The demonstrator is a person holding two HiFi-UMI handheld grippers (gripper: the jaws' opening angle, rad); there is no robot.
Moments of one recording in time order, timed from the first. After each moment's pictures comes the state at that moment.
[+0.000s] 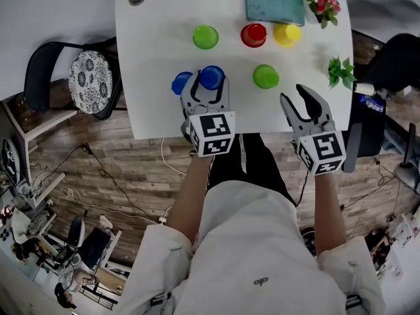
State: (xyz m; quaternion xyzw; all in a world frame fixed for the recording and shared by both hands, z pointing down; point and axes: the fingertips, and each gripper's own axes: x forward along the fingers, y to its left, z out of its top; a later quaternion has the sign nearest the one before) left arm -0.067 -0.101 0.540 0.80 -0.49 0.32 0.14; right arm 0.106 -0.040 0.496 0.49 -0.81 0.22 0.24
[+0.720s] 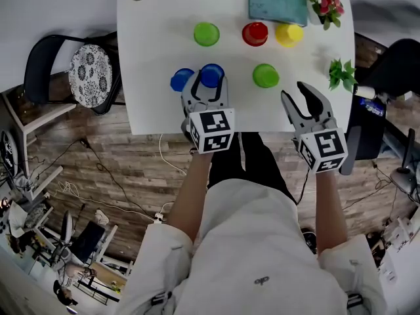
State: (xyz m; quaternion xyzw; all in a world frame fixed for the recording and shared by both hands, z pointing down) left arm -0.070 -0.096 0.553 0.78 -0.51 0.33 0.16; right arm 0.111 -0.046 0.498 0.48 -0.82 0.22 0.23
